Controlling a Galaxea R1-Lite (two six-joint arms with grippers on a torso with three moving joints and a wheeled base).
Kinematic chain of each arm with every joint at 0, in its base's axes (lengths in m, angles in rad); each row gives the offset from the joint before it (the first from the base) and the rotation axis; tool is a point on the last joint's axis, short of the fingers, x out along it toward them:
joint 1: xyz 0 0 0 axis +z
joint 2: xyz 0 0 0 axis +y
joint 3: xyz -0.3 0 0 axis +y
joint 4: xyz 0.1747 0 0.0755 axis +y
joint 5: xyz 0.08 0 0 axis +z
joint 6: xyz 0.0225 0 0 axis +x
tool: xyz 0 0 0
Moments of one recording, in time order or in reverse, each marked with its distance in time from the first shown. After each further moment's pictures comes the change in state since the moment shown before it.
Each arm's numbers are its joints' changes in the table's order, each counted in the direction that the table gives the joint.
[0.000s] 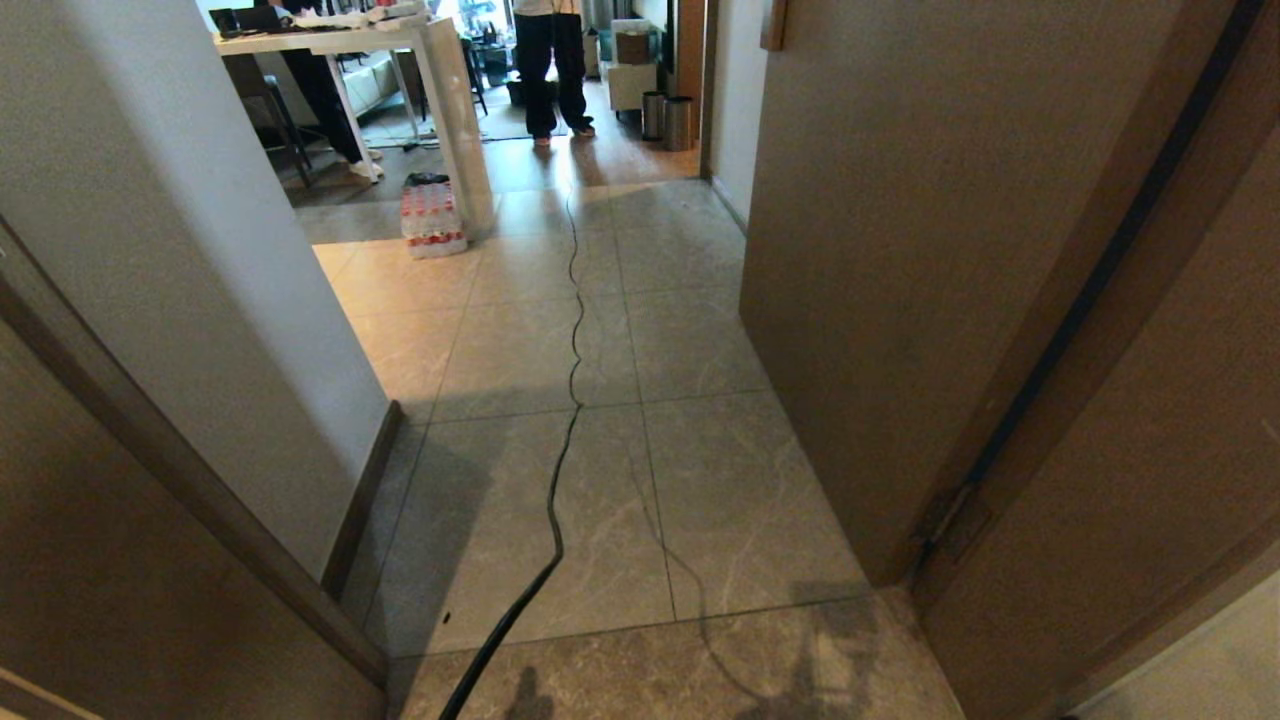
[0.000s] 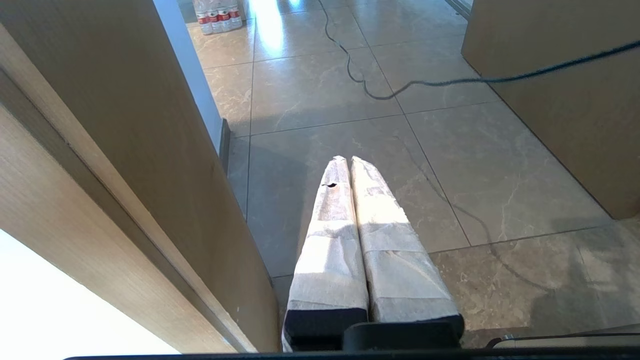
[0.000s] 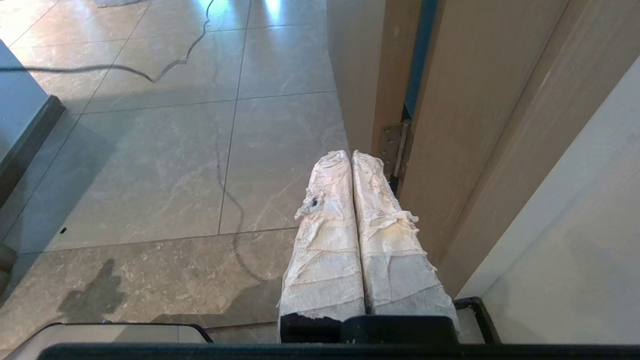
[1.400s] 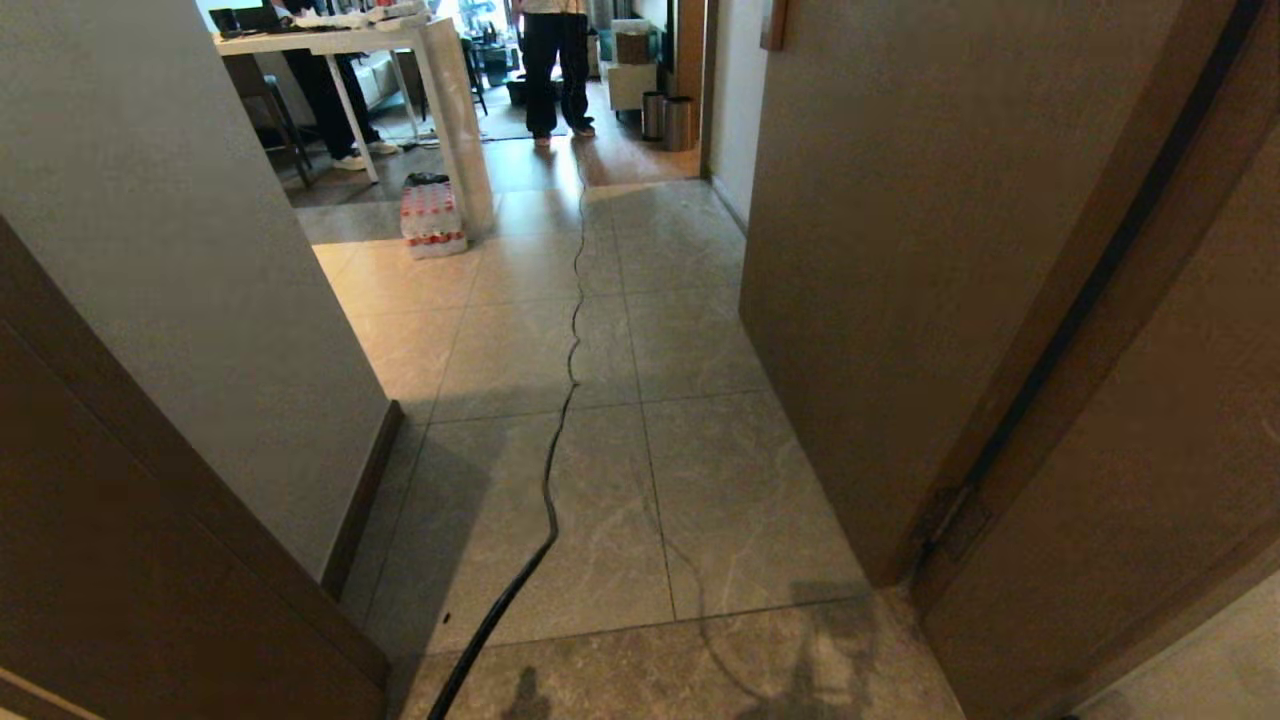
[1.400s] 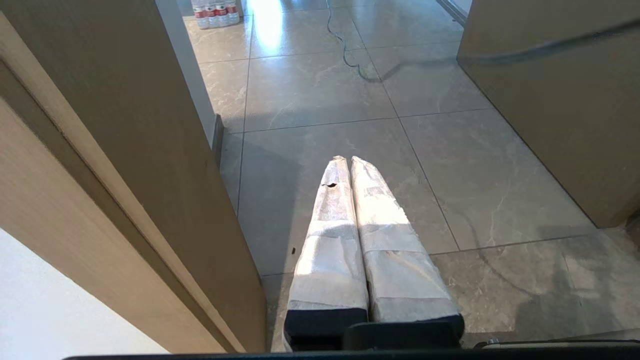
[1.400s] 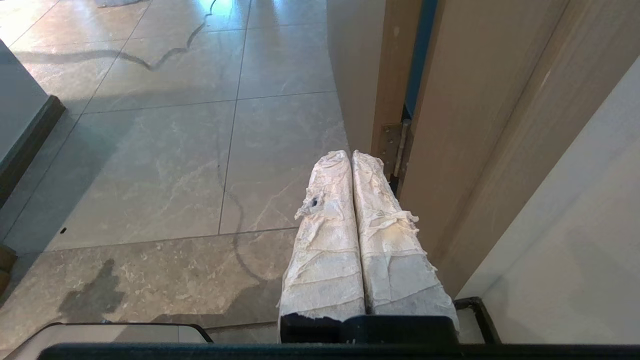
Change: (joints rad) left arm 0.000 0.000 0.000 0.000 0.003 -0.044; right arm 0.000 0.000 0.000 0.000 0.000 0.000
